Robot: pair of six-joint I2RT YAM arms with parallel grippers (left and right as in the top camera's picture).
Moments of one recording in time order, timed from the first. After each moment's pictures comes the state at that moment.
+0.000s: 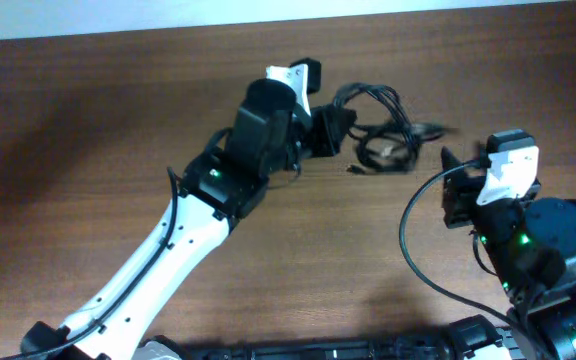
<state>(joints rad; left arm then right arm) -0.62 1.48 1.30 -0.24 0.32 -0.72 0.24 0.63 0.93 -0.58 0.15 0.00</state>
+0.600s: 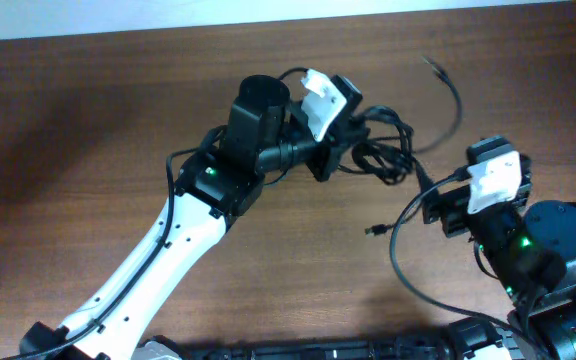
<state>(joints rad) -0.61 1.48 1.30 -0.23 0.61 0.01 0.24 0.62 0.93 -0.60 0.01 -0.20</state>
